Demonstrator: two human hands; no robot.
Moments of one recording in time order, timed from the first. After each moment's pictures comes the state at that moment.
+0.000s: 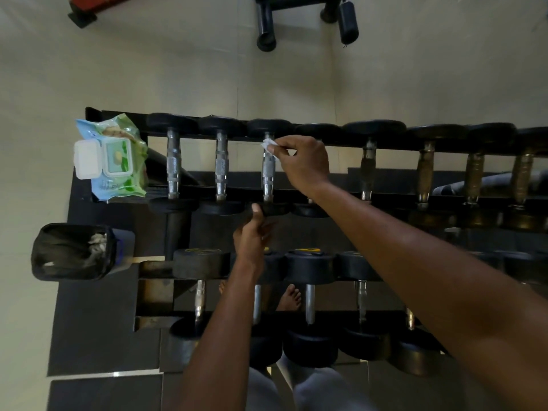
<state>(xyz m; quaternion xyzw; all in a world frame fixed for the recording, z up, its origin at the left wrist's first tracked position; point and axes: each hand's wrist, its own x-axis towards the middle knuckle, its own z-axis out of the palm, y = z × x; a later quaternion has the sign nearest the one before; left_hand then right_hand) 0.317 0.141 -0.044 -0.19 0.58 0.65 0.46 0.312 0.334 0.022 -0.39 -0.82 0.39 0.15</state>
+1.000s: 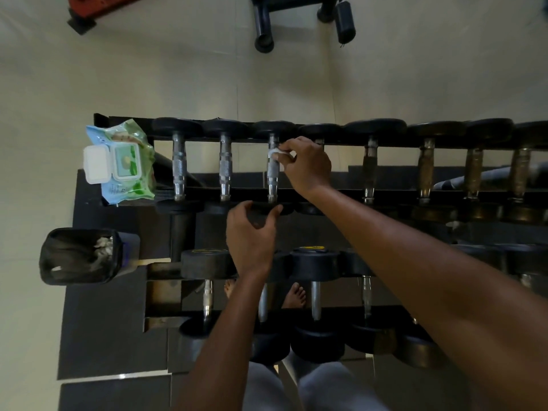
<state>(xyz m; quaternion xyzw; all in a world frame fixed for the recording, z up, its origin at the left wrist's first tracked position) 0.309 0.130 0.016 0.12 0.89 0.41 0.18 0.313 0.327 0.013 -0.40 -0.86 0.30 0.12</state>
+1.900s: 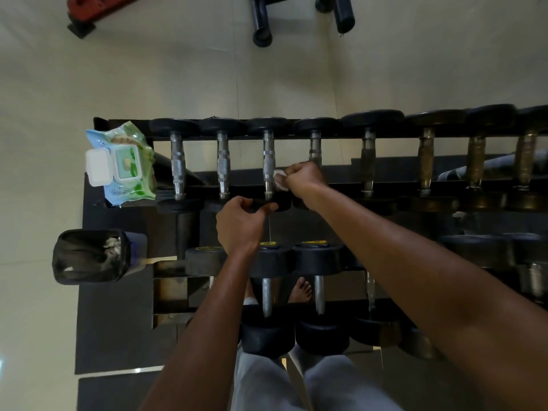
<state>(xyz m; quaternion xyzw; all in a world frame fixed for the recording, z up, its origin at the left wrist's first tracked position) 0.278 0.137 0.031 0.09 0.89 0.35 0.27 0.326 0.307 0.017 -0.57 -0.60 0.55 -0.05</state>
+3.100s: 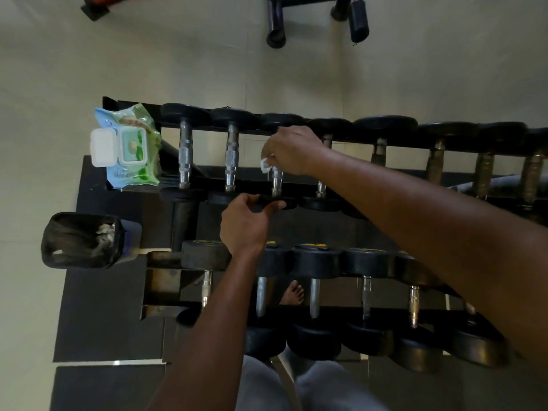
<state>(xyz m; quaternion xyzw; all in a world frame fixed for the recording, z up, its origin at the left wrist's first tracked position) 0.289 0.132 0.028 0.07 0.90 0.35 0.24 0.268 0.333 0.063 -0.12 -0.98 0.11 -0.14</state>
